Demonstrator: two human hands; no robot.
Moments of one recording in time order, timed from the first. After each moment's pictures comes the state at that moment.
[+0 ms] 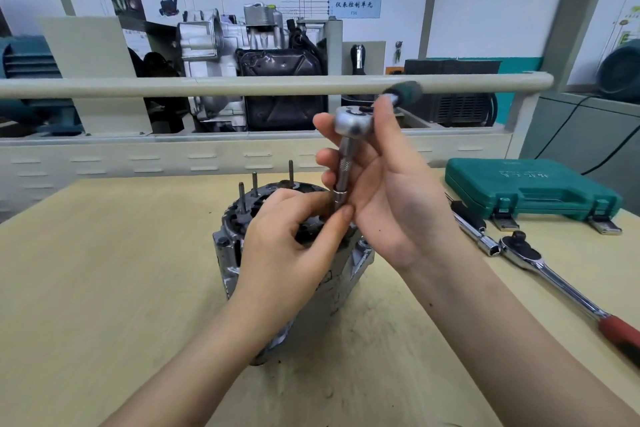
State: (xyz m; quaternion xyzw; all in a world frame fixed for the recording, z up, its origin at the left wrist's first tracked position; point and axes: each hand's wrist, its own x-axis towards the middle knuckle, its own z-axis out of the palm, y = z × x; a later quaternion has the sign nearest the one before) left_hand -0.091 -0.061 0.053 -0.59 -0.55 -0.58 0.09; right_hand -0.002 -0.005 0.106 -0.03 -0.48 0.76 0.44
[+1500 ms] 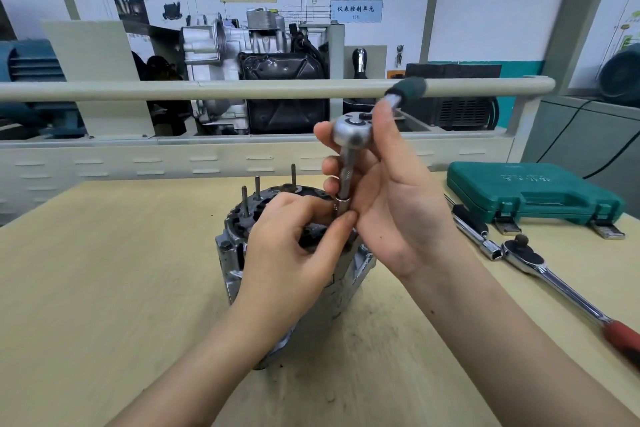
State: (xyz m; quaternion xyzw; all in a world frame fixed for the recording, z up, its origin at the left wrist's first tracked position) left_hand -0.091 -0.060 0.051 -0.59 -0.55 -0.58 0.11; right_hand -0.001 -0.011 0.107 -0.03 -0.50 0.75 0.43
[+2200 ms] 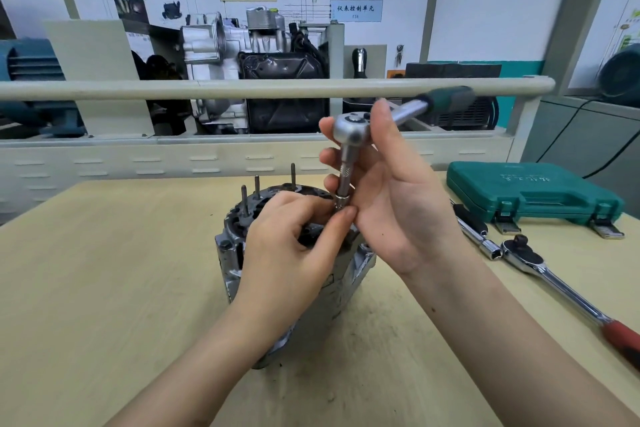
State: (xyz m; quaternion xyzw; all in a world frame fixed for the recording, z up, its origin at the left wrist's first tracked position) left_hand -0.091 -0.061 0.053 -0.58 -0.55 -0.59 0.11; right_hand -0.001 -0.010 0.108 -0.02 -0.48 0.76 0.45
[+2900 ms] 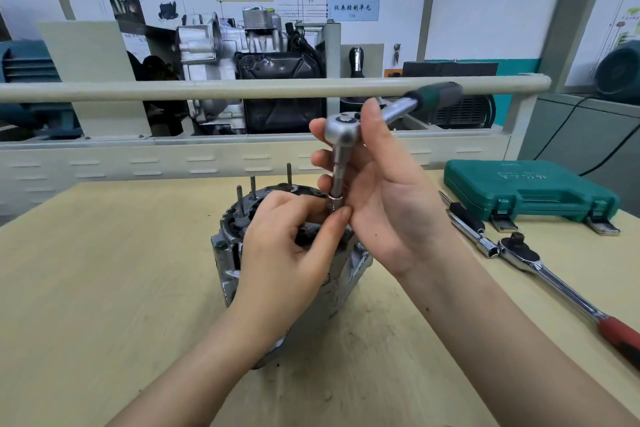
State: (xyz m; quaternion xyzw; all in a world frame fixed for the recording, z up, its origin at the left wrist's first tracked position) left_hand -0.090 -0.058 0.049 -0.58 -0.55 -0.60 0.11; right_hand -0.001 -0.010 0.107 -0.01 -0.50 0.75 0.44
